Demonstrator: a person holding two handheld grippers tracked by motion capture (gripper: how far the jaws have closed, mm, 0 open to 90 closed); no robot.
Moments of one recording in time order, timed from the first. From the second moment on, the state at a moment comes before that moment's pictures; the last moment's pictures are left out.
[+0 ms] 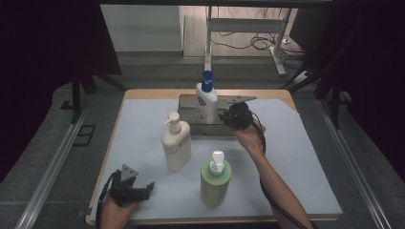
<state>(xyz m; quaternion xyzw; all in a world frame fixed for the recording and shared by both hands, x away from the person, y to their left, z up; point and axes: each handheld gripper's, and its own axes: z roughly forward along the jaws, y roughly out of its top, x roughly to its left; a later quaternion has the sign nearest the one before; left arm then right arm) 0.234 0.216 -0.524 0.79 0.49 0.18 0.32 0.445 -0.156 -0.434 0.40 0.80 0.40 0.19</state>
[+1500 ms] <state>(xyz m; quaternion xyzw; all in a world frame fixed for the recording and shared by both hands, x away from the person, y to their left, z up) 0.234 0.216 -0.524 0.79 0.49 0.18 0.32 0.474 -0.114 -0.464 0.43 0.80 0.37 0.18</state>
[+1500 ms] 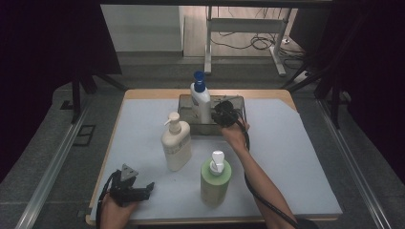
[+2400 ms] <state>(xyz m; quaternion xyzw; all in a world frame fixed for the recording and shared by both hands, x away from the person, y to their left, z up) 0.234 0.216 -0.524 0.79 0.49 0.18 0.32 0.478 -0.094 -0.465 0.43 0.81 0.37 0.17</state>
